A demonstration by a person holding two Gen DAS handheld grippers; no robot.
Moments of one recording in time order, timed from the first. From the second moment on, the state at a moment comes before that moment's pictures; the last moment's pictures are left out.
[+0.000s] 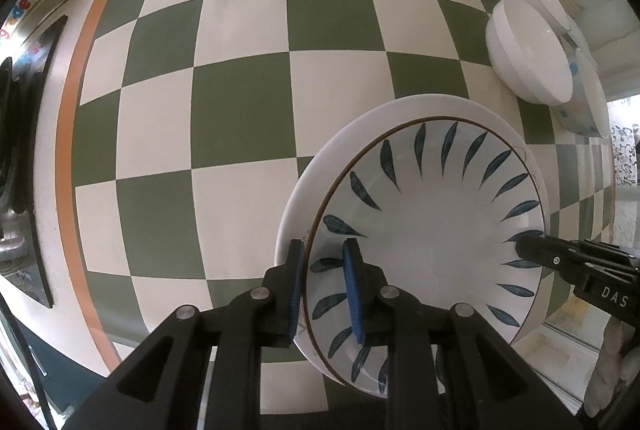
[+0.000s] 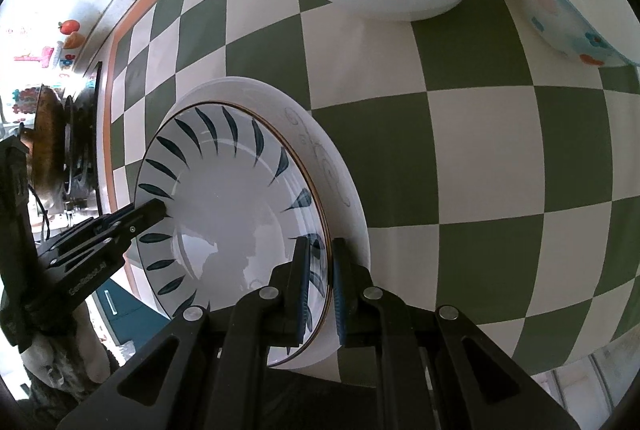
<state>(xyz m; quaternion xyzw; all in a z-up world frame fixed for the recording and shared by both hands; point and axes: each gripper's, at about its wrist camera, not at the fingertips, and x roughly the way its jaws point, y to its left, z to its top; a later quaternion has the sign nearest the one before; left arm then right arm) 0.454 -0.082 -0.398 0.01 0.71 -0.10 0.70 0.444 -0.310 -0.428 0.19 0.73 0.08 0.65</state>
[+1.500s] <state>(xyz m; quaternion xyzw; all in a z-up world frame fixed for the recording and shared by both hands) 0.352 -0.073 -0.233 0.00 0.58 -0.05 0.82 0.350 -0.273 -0.257 0.09 0.62 0.07 0.78</state>
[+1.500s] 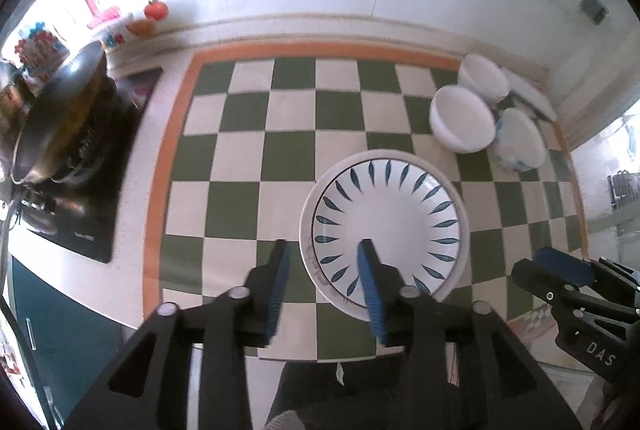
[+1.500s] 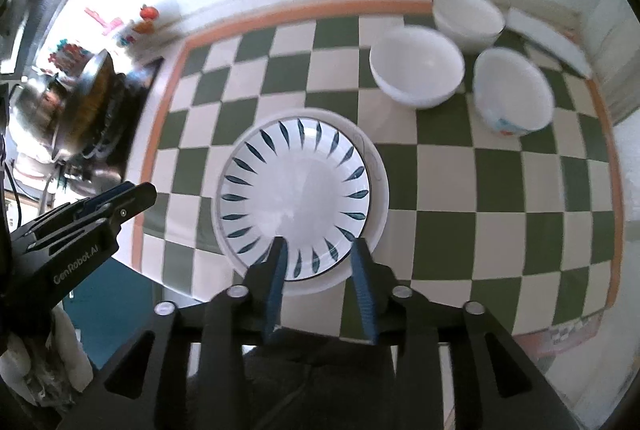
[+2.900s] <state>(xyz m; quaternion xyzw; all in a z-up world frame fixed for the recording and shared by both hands) 0.283 -0.062 -0.158 -0.01 0.51 -0.07 0.86 0.251 -0.271 -0.148 0.13 0.51 0.02 0.85</state>
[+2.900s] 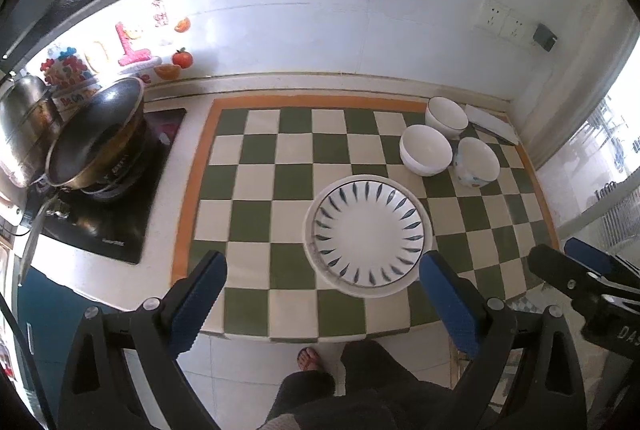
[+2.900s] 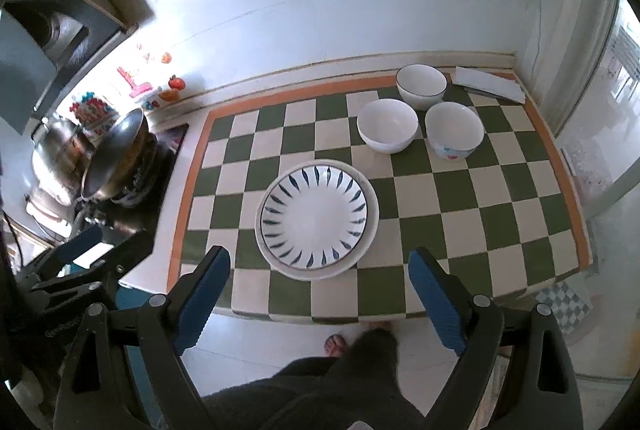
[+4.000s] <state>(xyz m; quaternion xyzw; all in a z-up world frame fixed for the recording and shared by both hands) 0.562 -0.236 -0.396 -0.09 0.72 -0.05 0.69 0.624 -0.431 -0.404 0.06 0.72 0.15 0.67</state>
